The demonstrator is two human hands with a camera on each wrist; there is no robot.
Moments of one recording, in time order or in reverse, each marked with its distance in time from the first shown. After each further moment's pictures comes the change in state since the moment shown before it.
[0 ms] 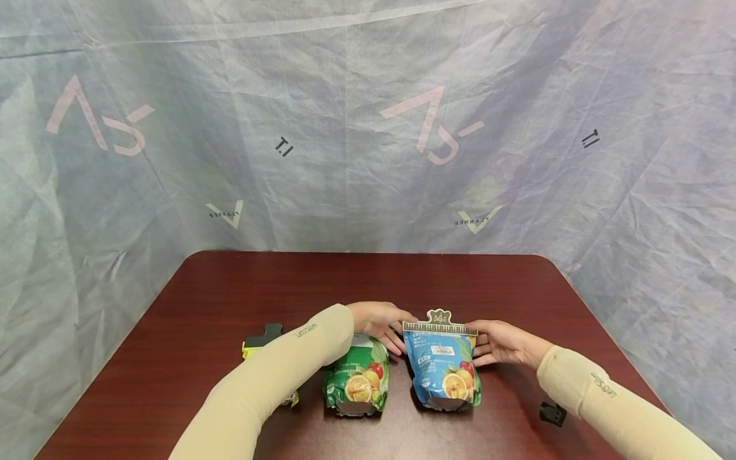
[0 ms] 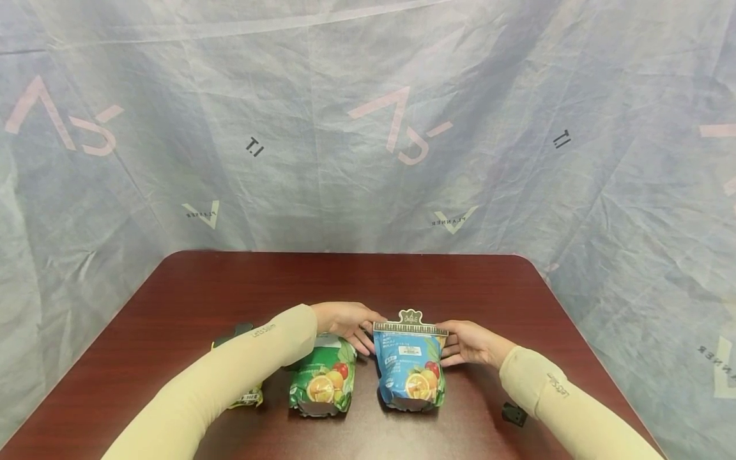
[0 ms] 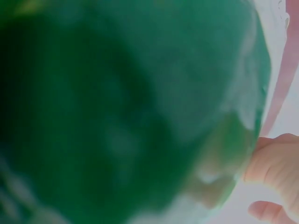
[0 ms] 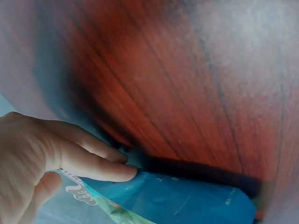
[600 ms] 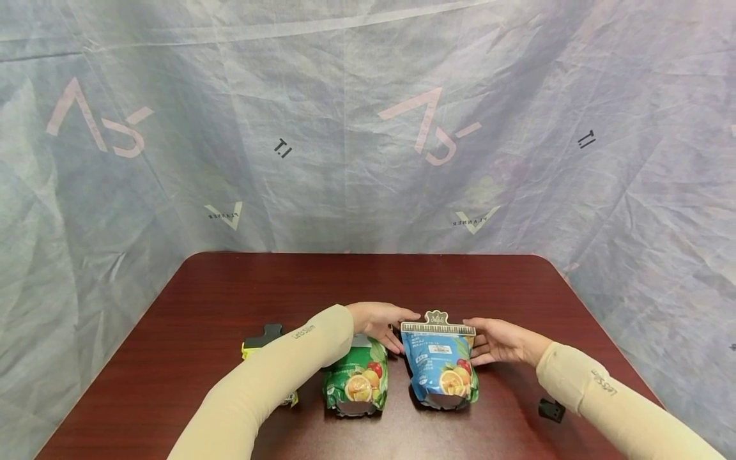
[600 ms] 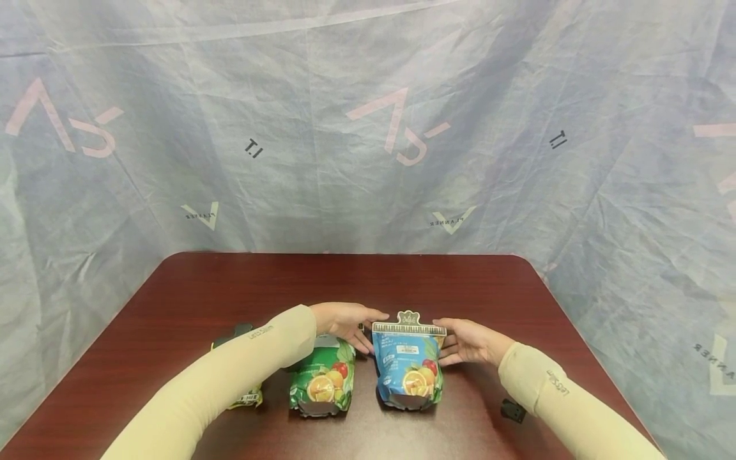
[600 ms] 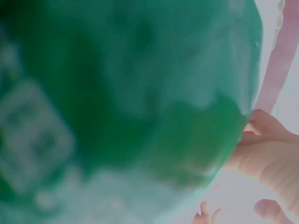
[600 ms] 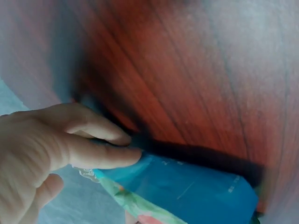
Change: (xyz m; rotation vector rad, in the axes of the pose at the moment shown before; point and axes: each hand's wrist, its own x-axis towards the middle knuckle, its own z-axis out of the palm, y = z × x) left_hand -0.010 0.004 0.009 0.008 0.026 -0.002; right_hand -0.004 -0.006 0.004 0.017 -0.022 0.049
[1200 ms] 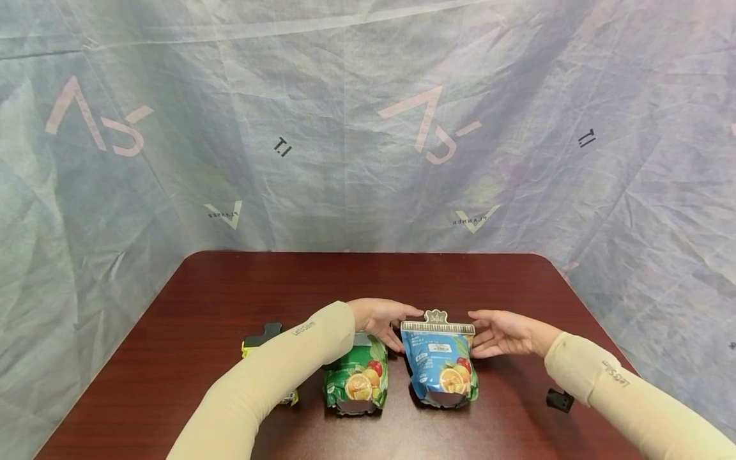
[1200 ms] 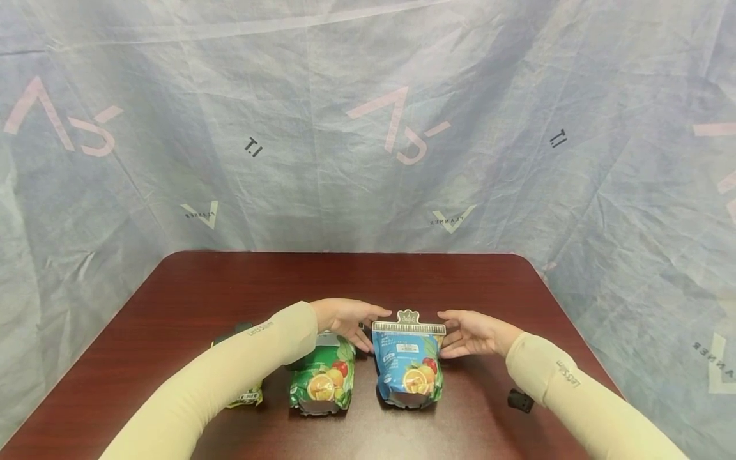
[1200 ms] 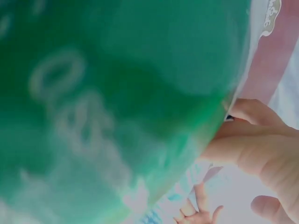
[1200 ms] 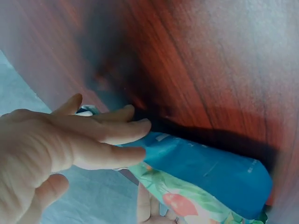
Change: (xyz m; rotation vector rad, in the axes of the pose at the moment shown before) left_hand -0.006 0.007 0.004 -0.036 0.003 -0.036; right_hand -0.013 -0.019 -0.004 -0.052 -0.004 0.045
